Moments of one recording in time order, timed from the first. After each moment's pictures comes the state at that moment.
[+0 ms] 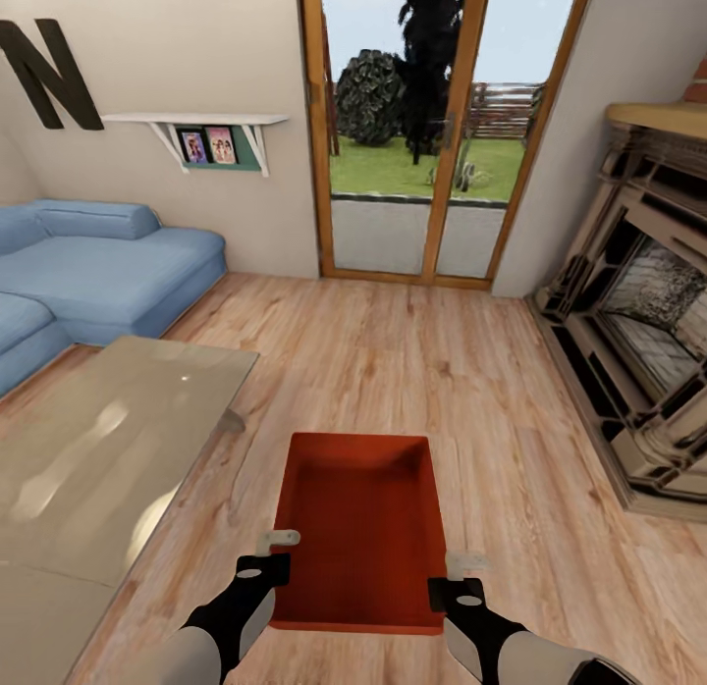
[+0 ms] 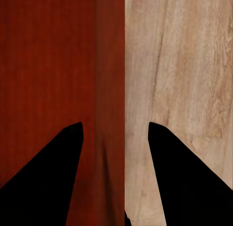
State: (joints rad) left arm -0.62 -0.14 0.02 -0.27 -0.03 0.07 0.23; right arm -0.67 0.10 0.66 -0.04 -0.61 -0.10 -0.26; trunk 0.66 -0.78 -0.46
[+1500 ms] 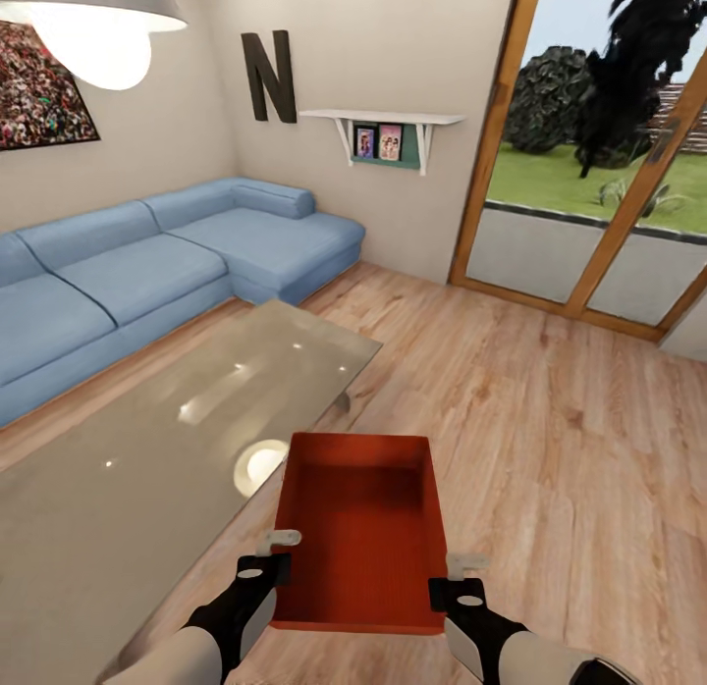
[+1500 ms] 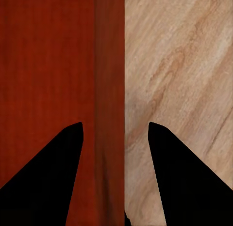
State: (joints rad) left arm -0.62 -0.15 0.02 -0.27 -0.03 0.07 0.24; right arm -0.67 0.10 0.66 -0.04 -0.61 -0.10 -0.25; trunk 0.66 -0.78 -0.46
